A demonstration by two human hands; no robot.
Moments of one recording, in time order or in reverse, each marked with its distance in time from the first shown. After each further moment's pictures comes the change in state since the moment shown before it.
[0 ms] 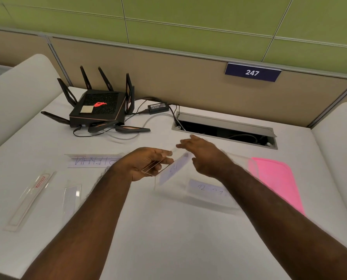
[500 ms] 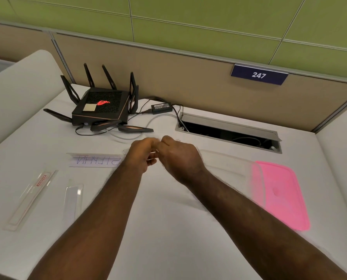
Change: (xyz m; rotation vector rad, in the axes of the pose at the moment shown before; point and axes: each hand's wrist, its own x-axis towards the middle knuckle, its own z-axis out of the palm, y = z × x) left_hand 0.027 0.009 -0.007 -0.189 0.448 0.063; right_hand 0.029 -0.090 0.011 -0.187 0.308 -0.154
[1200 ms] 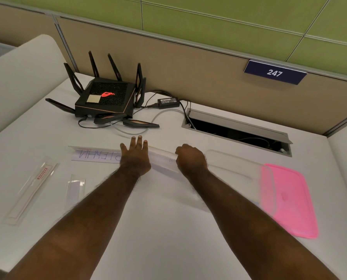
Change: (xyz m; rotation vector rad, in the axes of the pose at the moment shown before) left_hand 0.093 -0.059 -0.045 1.761 0.113 0.409; right_hand 0.017 0.042 0.088 -0.048 -0.358 0.370
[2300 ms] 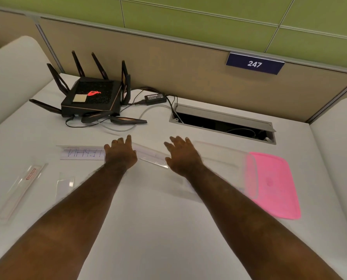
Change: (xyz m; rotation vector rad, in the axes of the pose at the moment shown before) left_hand -0.006 0.000 0.003 -0.090 0.135 -0.130; right_hand -0.024 0.034 0.012 -0.054 -0.003 -0.171
